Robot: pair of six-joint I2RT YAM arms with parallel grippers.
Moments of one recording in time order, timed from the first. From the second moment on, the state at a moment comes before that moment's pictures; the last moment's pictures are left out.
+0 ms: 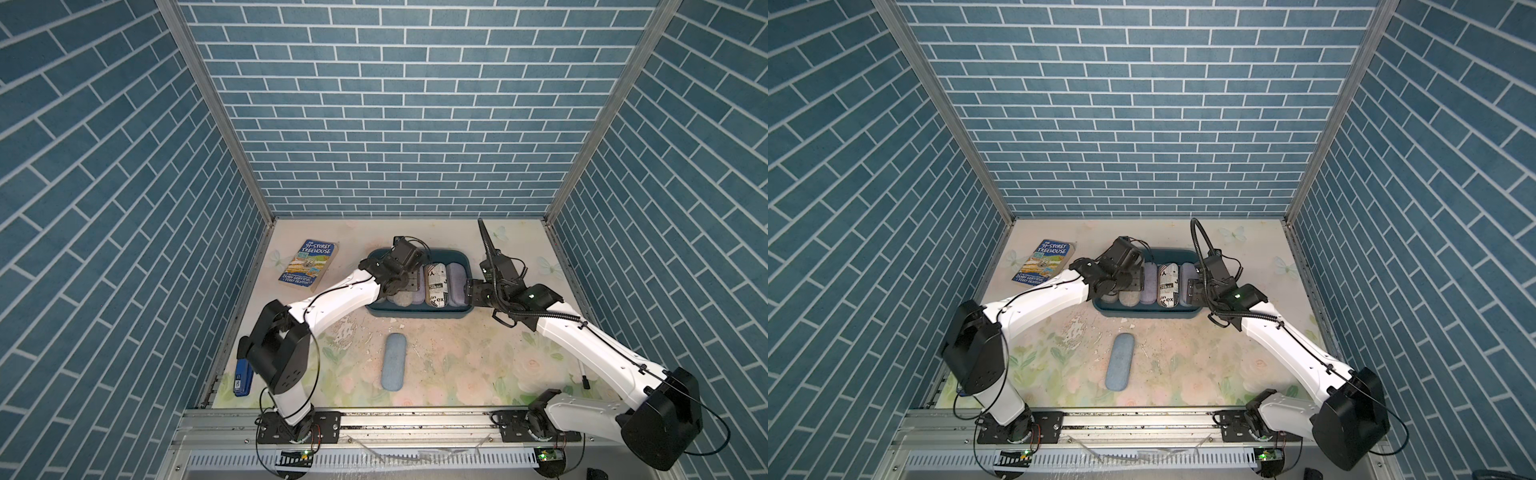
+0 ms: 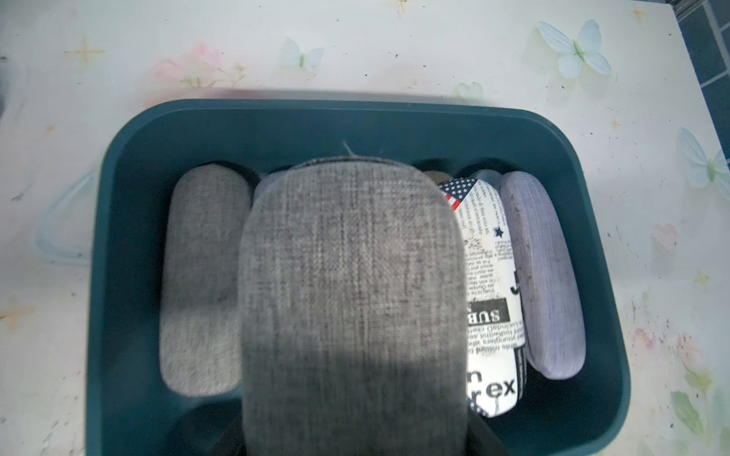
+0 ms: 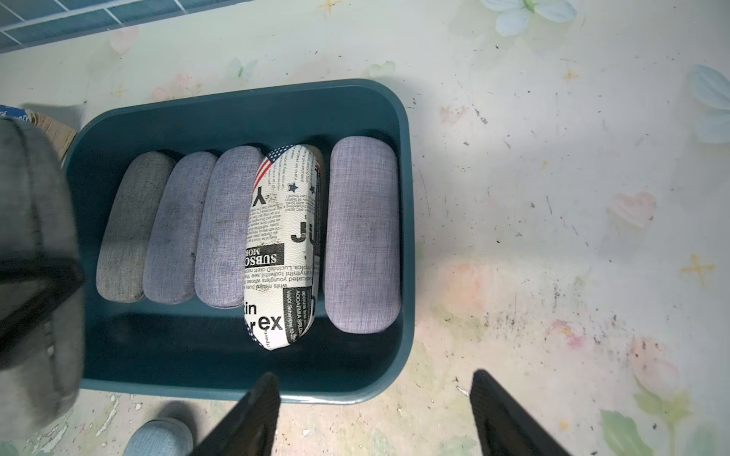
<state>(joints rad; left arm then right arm) -0.74 1.77 1.41 -0.56 -0.20 -0.60 0.60 1.20 0.98 -0.64 0.22 0.52</state>
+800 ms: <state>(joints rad) -0.74 2.06 1.57 -0.45 -0.14 -0.62 0.54 1.19 0.97 -0.65 0.22 0.52</state>
